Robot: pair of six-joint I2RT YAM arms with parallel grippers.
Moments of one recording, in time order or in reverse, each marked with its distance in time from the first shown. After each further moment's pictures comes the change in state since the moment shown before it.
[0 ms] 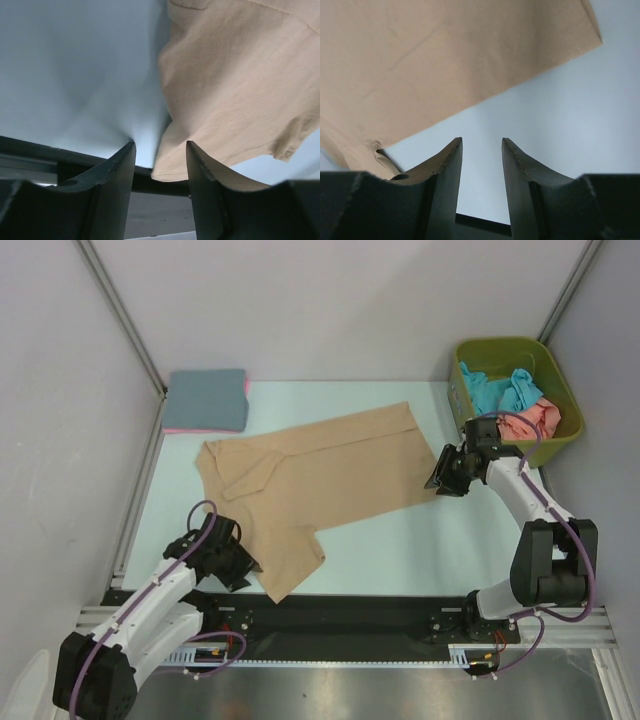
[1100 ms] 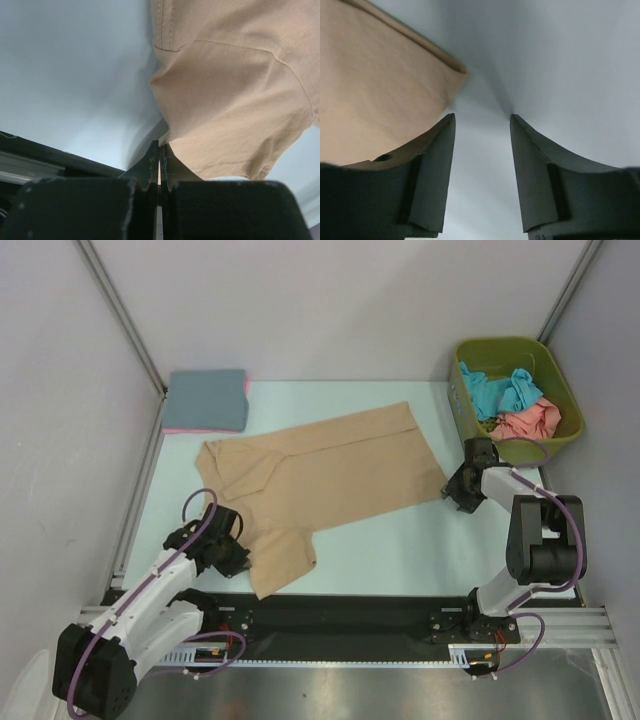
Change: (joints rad) left arm -0.017 0.047 0.089 -0.011 -0.122 -0.021; right arm -0.065 0.131 -0.166 0.231 0.351 0.214
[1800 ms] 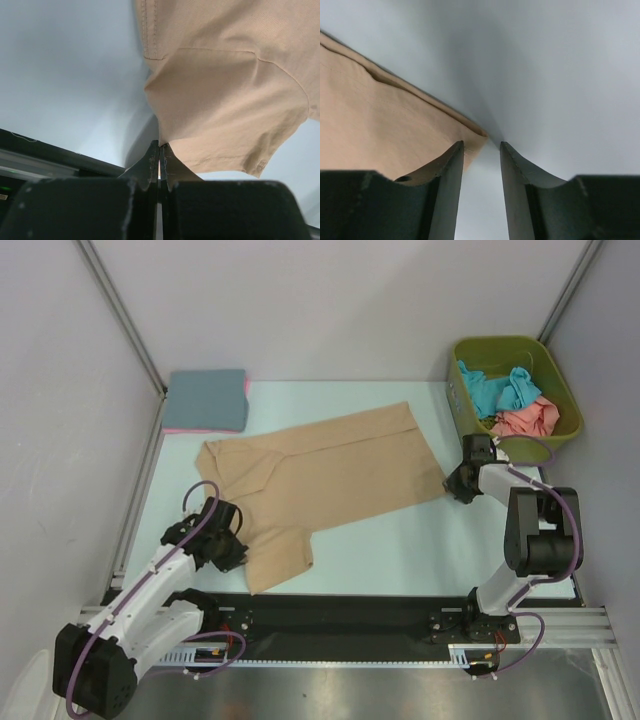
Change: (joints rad) left arm 0.000 0.018 0.072 -0.042 -0.044 0.104; right arm 0.004 0.056 0.020 0.109 0.053 0.077
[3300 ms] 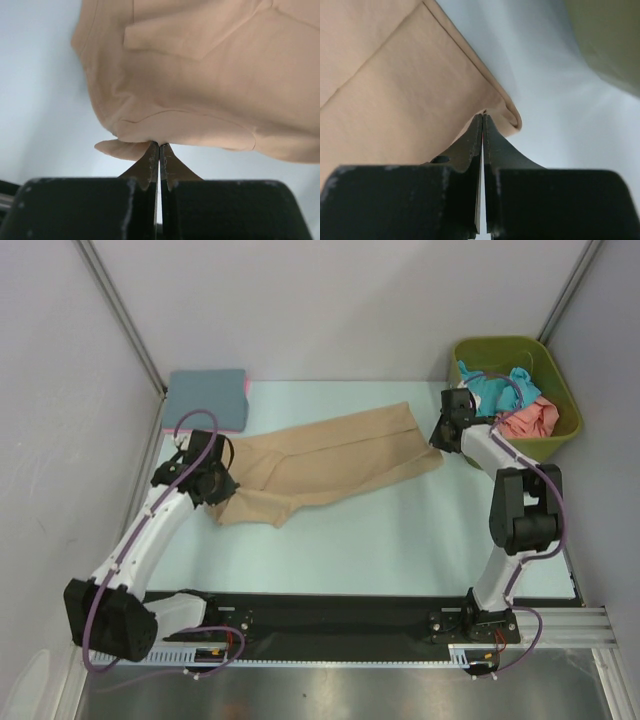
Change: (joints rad) left arm 0.119 0.281 0.491 -0.008 -0.130 0.289; right arm 0.128 0.142 0.404 -0.066 0.054 -0.267
